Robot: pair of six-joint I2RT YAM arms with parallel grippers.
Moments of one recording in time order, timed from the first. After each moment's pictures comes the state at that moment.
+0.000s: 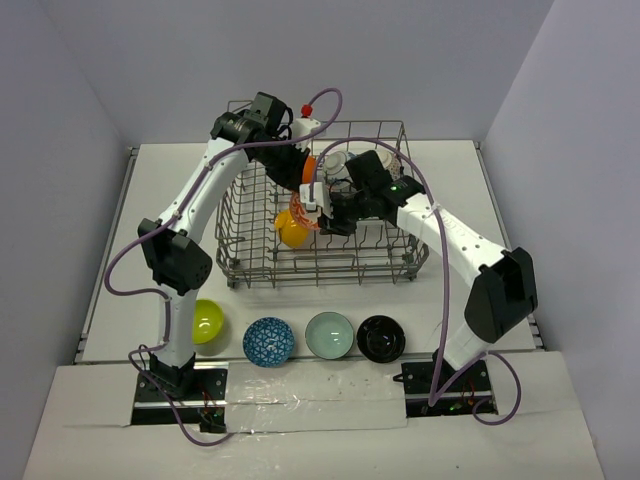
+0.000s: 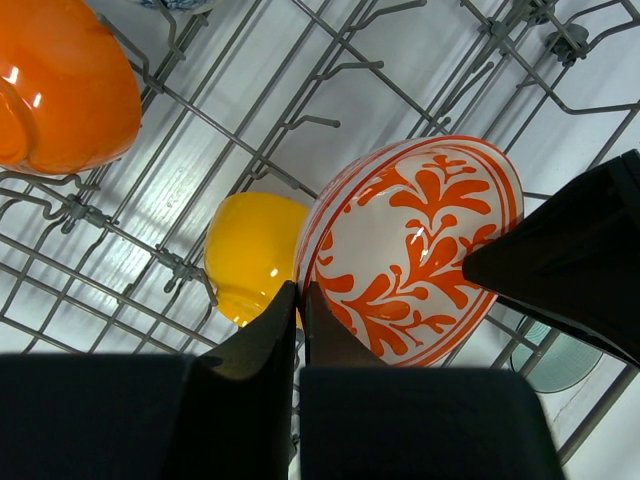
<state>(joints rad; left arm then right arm) -0.48 2.11 2.33 -1.21 0.43 0.25 0.56 1.59 1.40 -0.69 -0.62 -0.93</state>
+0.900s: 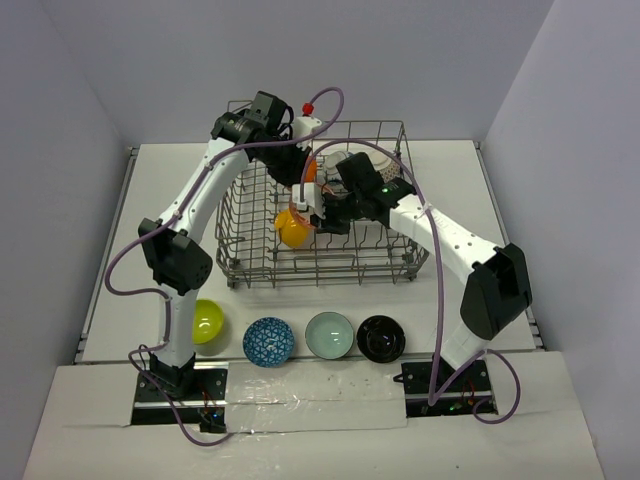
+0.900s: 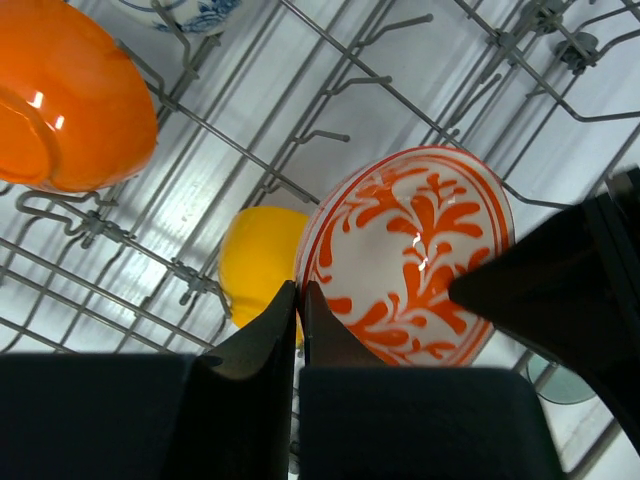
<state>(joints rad) -0.49 2.11 2.33 -1.19 0.43 0.26 0.58 1.63 1.41 -0.65 -0.54 -0.87</state>
